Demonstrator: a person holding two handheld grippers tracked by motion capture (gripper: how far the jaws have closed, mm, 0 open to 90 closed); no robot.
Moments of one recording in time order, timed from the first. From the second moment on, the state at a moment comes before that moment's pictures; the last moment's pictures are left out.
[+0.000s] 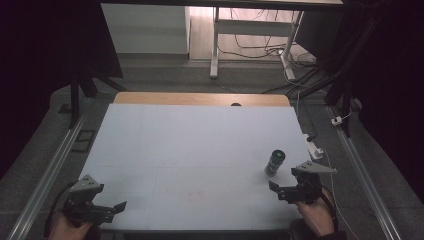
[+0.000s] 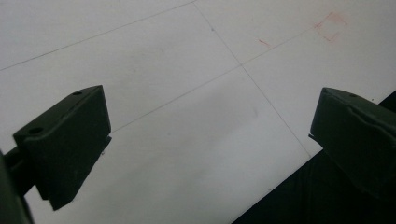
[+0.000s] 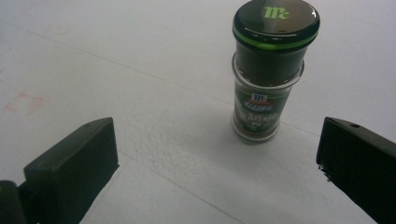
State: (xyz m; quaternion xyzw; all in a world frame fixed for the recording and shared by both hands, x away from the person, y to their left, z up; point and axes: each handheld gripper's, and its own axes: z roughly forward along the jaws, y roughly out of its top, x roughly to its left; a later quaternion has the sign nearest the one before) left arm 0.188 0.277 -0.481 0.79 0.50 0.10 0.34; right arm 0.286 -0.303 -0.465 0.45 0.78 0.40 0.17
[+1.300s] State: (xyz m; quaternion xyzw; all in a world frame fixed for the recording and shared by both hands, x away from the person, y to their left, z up) left arm 0.189 0.277 -0.482 0.79 0.49 0.10 0.34; right arm 0.351 -0.302 -0.496 0.42 0.82 0.34 0.17
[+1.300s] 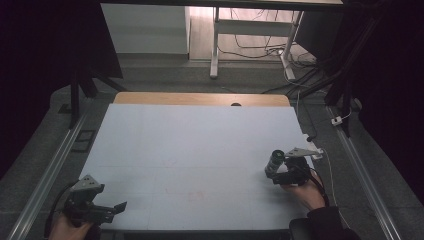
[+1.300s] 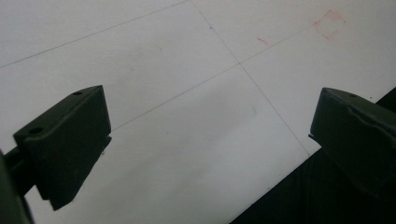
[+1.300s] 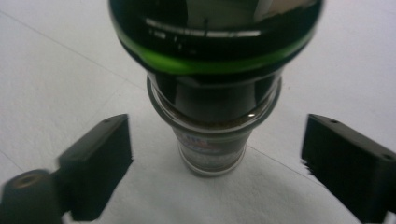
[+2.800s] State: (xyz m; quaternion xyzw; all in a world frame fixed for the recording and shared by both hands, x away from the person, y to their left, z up) left arm 0.190 0.278 -0.482 0.79 0.50 0.10 0.34; right arm 0.351 -0.283 -0.469 0.39 0.83 0.36 0.18
